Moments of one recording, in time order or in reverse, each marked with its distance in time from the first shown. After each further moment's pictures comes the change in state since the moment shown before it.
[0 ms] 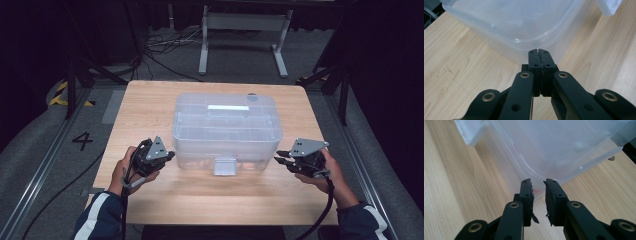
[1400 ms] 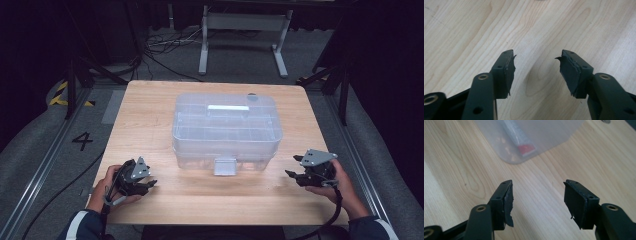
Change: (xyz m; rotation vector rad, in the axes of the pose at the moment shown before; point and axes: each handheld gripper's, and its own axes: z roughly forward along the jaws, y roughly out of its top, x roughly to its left) left arm -0.002 -0.086 -0.001 0.170 -0.005 -0.032; right arm -0.004 -0.064 0.005 0.075 -0.063 0.073
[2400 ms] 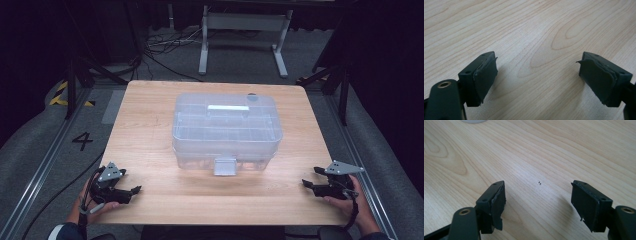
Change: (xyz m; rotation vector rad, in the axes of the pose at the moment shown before) left arm 0.020 -0.067 -0.007 -0.128 -0.013 -0.294; right arm -0.017 -0.094 0.003 -0.067 -0.014 0.321
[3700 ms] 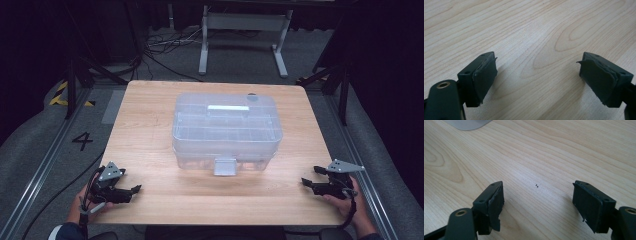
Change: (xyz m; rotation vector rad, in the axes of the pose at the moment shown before) left arm -0.001 0.001 0.001 0.002 0.025 -0.025; right arm -0.005 -0.002 0.005 -0.021 0.012 0.064
